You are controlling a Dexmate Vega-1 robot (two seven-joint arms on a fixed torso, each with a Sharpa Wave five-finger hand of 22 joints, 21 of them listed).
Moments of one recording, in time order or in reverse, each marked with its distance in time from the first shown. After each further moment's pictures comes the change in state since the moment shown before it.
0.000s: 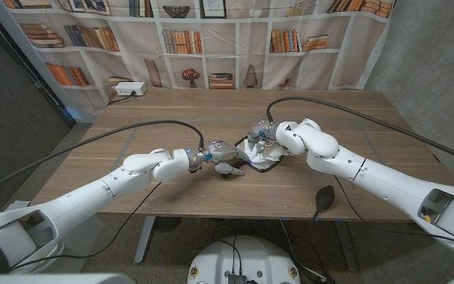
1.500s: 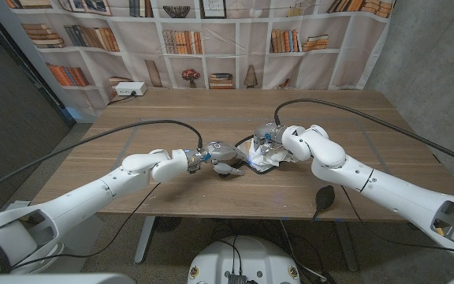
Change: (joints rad) left arm -0.014 -0.011 0.002 0.044 -0.004 -0.028 0.017; left_hand 0.000 0.000 0.008 -0.003 0.000 -0.001 0.002 0.002 0.003 -0.002 -0.003 0.001 0.004 -0.007 0.000 -0.001 0.001 -0.004 0.004 -0.001 -0.002; right arm -0.101 -0.069 0.025 -0.119 0.034 -0.087 0.047; right_hand -0.002 0.002 0.000 0.000 0.004 0.004 0.004 0.001 0.004 -0.002 -0.001 -0.001 0.000 0.000 0.000 -0.006 0.002 -0.005 0.006 0.014 -0.009
